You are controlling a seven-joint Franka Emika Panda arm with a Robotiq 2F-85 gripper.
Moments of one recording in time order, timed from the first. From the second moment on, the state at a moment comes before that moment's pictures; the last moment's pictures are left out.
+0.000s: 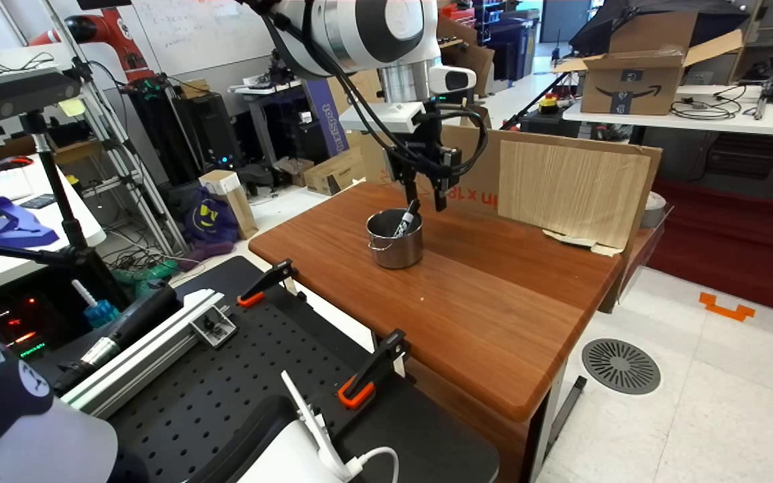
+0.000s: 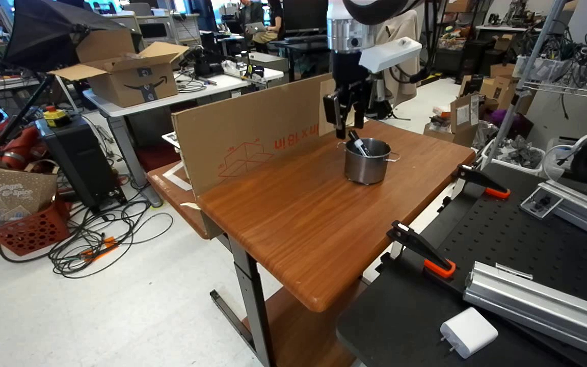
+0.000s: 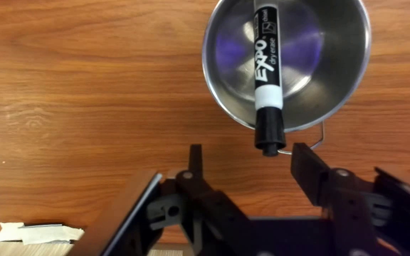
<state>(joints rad) -0.01 0.41 0.05 -2.13 -0.20 2.52 0.14</state>
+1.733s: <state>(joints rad) 0.01 0.43 0.05 -2.12 -0.19 2.52 0.08</state>
